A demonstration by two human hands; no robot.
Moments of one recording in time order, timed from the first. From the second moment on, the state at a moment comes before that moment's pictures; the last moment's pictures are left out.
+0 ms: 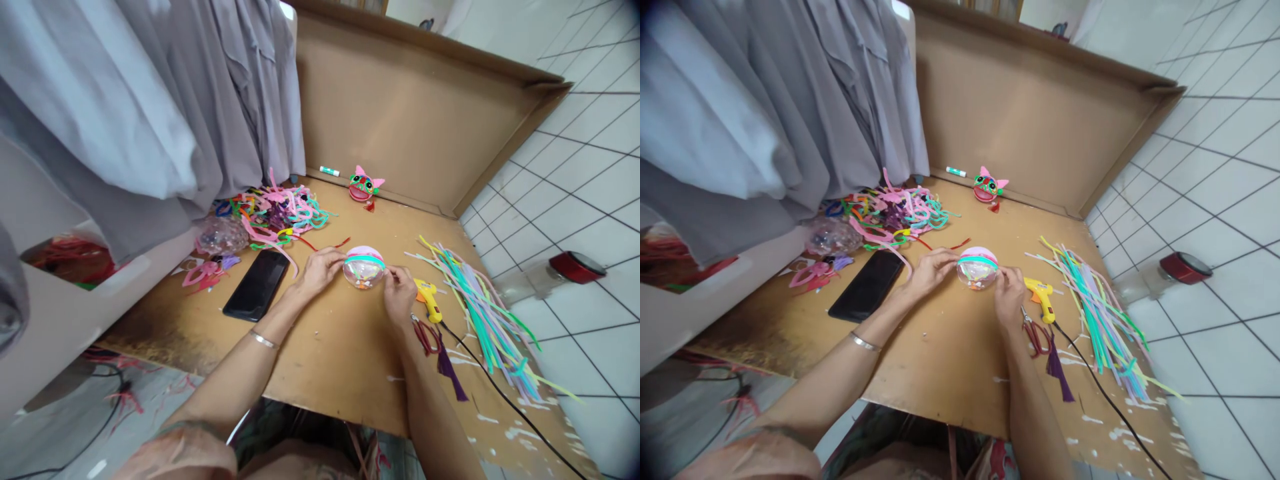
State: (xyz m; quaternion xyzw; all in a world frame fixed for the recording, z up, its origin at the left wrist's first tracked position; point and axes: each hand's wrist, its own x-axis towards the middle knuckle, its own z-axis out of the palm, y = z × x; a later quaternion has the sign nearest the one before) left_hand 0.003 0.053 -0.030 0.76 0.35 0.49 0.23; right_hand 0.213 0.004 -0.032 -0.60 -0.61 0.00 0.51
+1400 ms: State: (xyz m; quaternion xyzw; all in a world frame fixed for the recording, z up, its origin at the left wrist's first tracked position) left_hand 0.022 0.044 -0.029 0.55 0.36 0.61 0.45; right_hand 0.202 -0.005 -0.024 -0.57 -0.63 -0.10 0.52
